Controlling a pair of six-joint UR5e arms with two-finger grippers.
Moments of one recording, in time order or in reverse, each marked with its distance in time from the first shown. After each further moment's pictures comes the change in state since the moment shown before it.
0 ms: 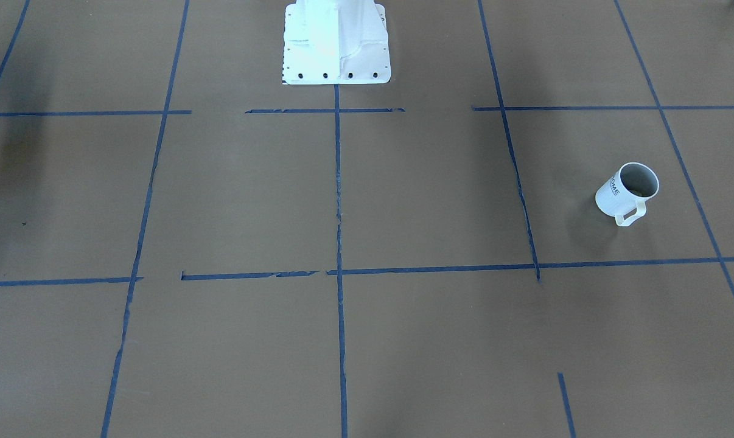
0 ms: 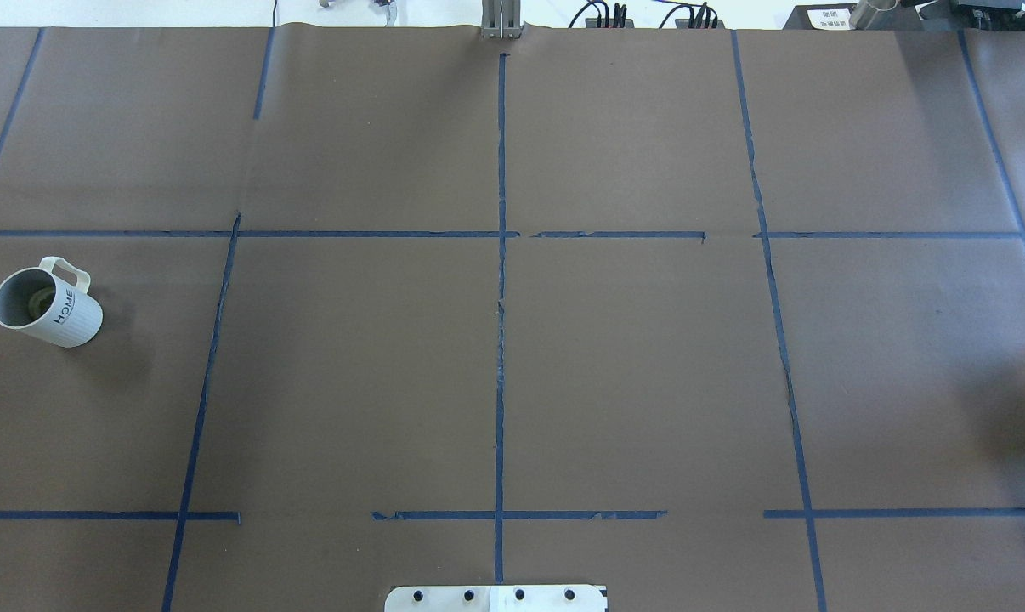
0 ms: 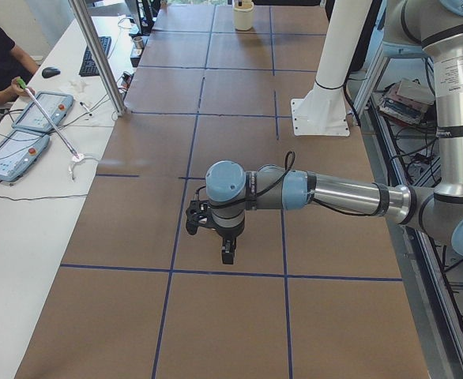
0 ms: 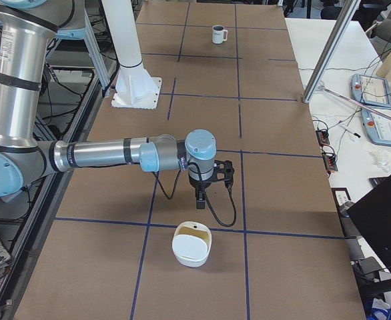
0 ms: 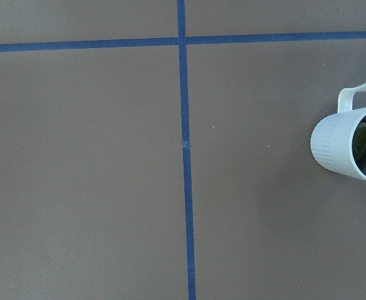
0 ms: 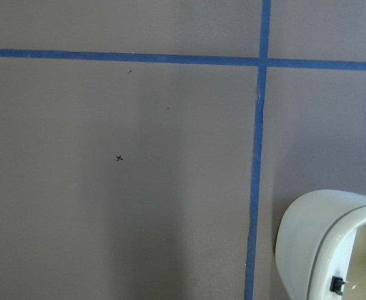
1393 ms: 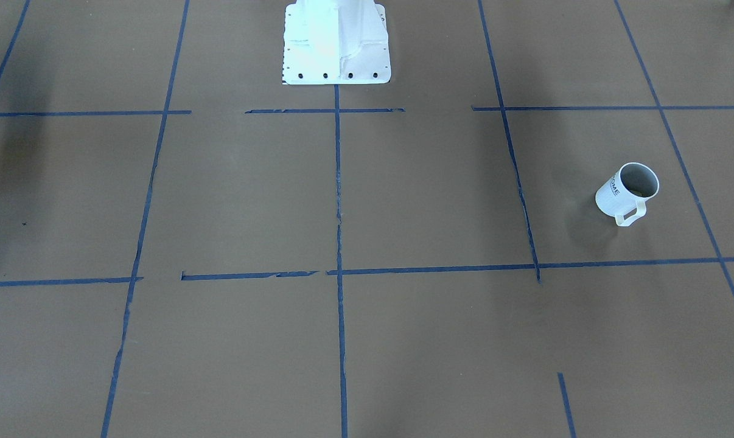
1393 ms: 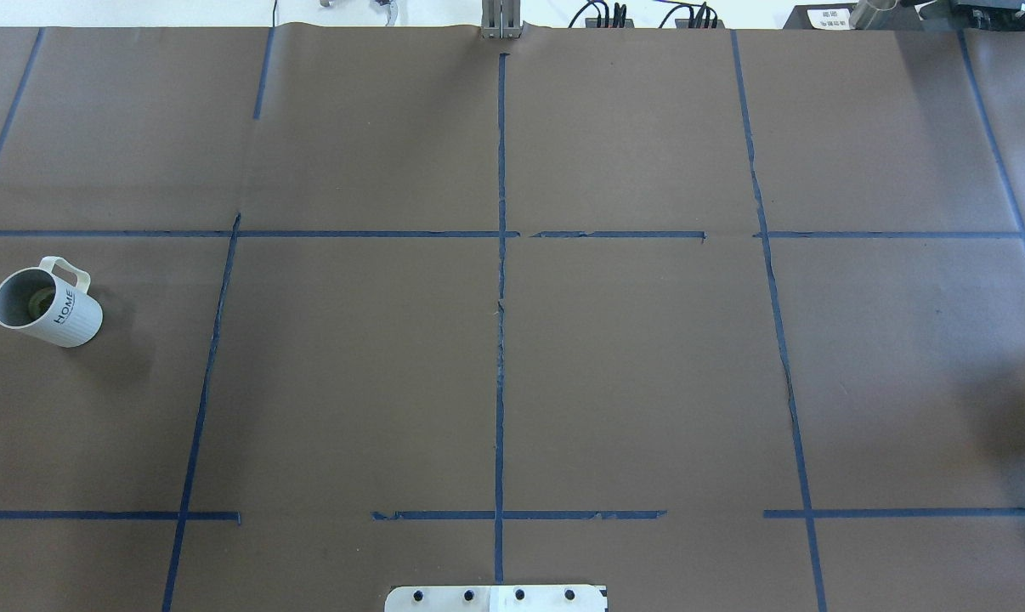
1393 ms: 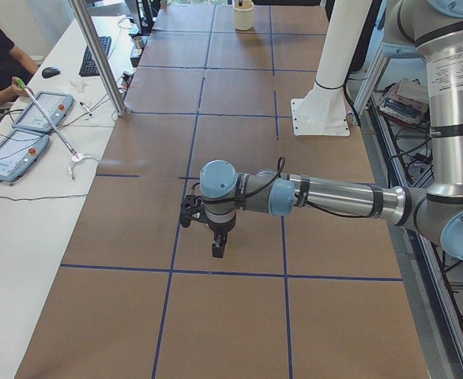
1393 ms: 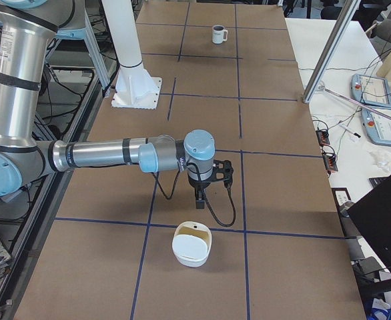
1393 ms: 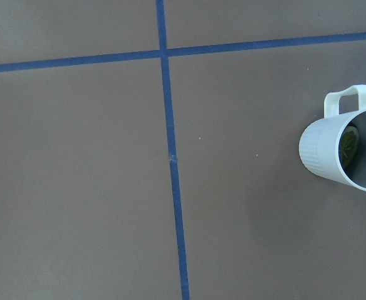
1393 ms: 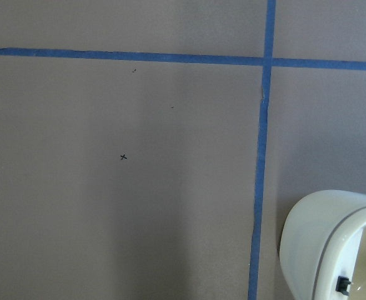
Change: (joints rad) left arm 0.128 -0.026 0.088 -0.270 -0.007 -0.183; right arm -0.008 -0.009 0.004 0.019 0.013 0.005
